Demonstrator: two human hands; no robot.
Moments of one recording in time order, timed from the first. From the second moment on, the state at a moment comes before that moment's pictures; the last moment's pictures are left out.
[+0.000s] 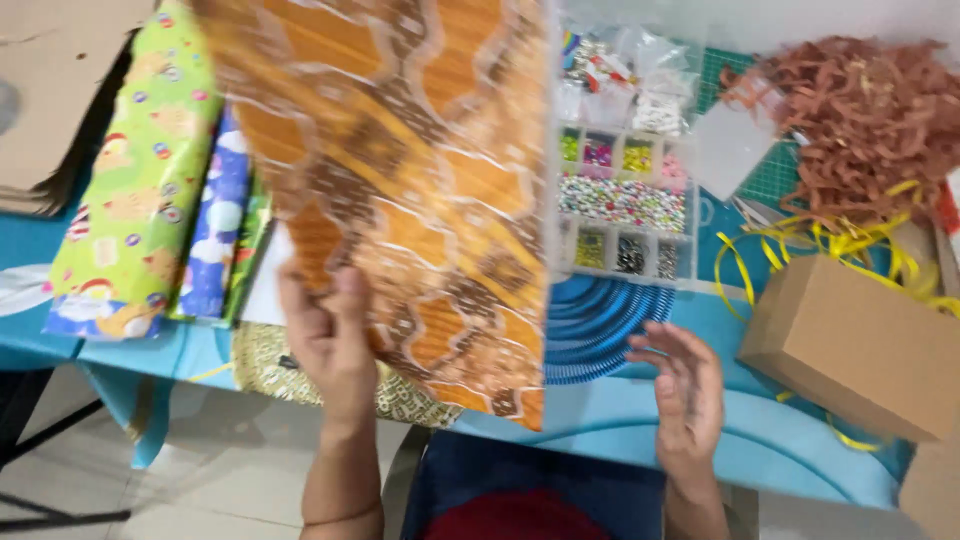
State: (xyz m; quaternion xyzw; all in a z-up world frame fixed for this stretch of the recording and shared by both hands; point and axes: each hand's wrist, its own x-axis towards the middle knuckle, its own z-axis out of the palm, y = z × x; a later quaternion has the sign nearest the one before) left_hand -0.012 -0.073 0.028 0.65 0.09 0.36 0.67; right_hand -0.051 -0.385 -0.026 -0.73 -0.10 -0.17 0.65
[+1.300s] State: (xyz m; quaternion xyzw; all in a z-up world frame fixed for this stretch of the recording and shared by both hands) left_hand -0.038 -0.064 -0.029 0.75 0.06 -0.09 0.65; right_hand -0.076 -0.487 -0.027 -0.87 0.17 -0.09 0.45
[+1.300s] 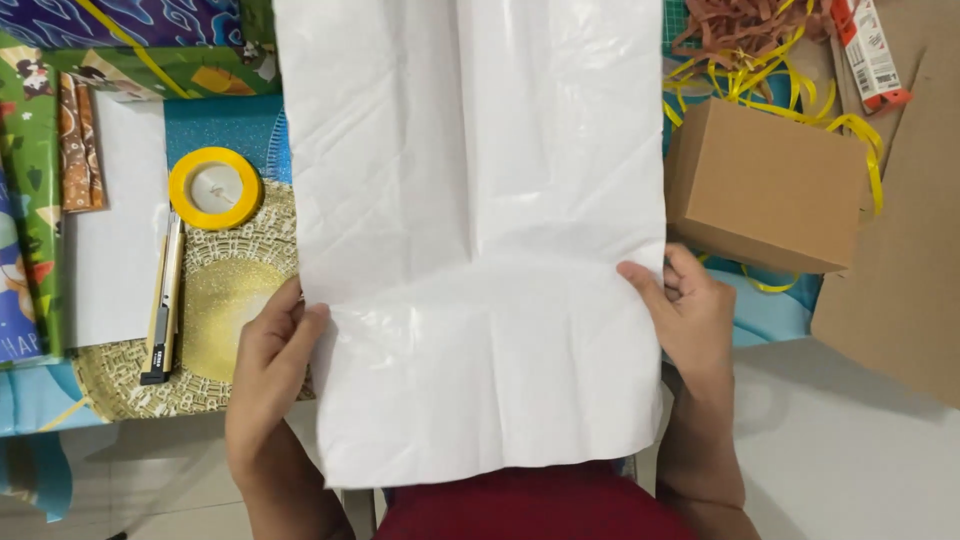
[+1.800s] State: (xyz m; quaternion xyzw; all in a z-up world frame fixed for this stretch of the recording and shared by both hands) left_hand -0.066 -0.063 0.002 0.96 -0.21 0.07 0.15; right_hand -0.100 -0.555 0.007 -0.86 0.11 -0.37 0.34
